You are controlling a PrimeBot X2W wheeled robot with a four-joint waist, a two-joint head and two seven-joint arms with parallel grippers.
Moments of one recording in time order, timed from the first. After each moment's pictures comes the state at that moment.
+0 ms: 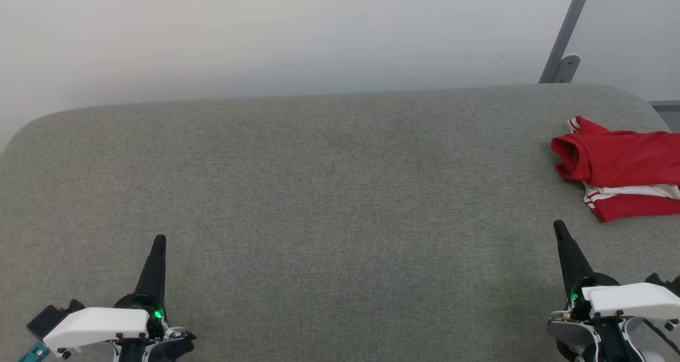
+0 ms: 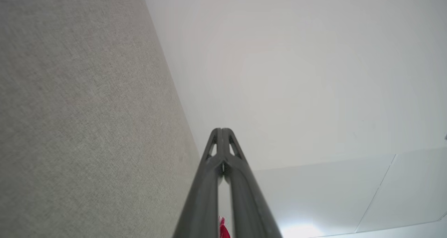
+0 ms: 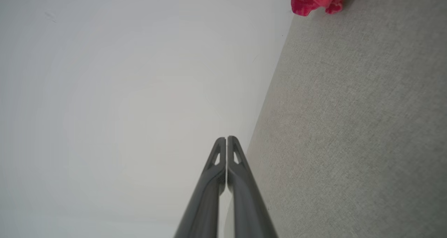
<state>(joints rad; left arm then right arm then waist) -0.06 0.06 0.11 0.22 -1.47 -0.13 0.07 -0.09 -0.06 -0.11 0.26 1.46 0.13 0.07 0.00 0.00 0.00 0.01</state>
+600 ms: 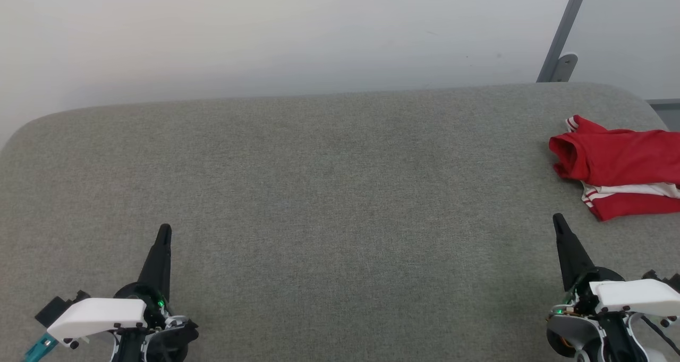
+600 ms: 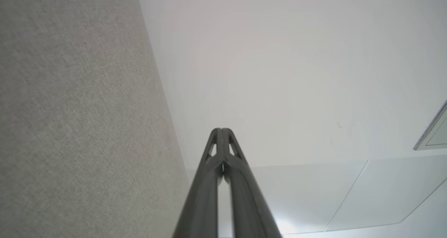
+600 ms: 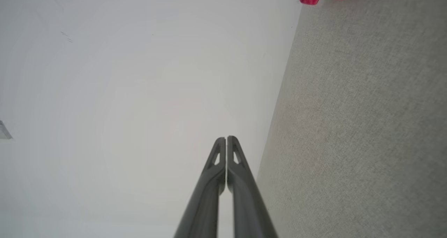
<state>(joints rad) -0.10 0.06 0.11 0.24 -1.57 -0.13 0.10 -0.10 -0.05 -0.11 0.25 1.57 0.13 0.10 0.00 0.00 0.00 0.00</state>
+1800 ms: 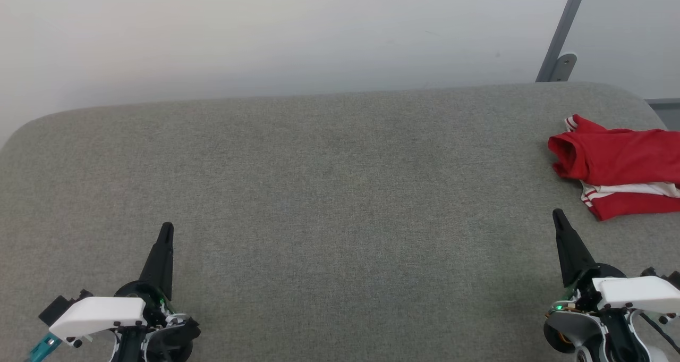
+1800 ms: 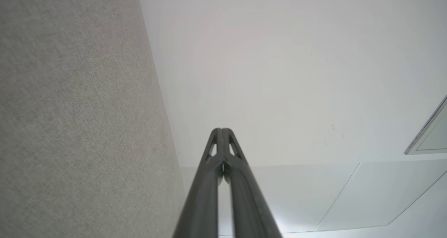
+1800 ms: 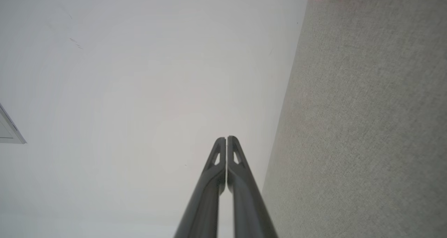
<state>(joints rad) -0.10 0.05 0.11 0.25 -1.61 -0.13 0.11 -0.11 -0.05 -0.11 0.25 1.61 0.13 0.12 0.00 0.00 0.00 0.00</state>
